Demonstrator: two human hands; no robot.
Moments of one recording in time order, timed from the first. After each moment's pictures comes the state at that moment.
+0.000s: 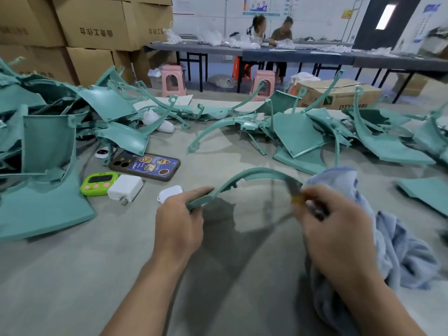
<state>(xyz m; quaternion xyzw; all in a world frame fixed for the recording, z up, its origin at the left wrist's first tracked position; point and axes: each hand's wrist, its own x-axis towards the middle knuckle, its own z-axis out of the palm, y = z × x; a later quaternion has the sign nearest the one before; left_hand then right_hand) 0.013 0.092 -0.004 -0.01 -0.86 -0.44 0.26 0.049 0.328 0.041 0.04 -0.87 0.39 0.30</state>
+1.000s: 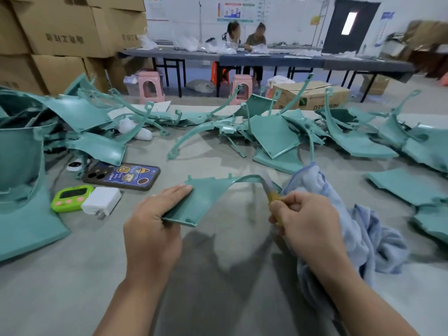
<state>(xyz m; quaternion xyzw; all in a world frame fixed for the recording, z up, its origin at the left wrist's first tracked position) 0.021 0.085 0.000 -0.07 -0.82 -0.44 0.35 0.034 0.326 0.032 -0.09 -0.85 0.50 0.16</state>
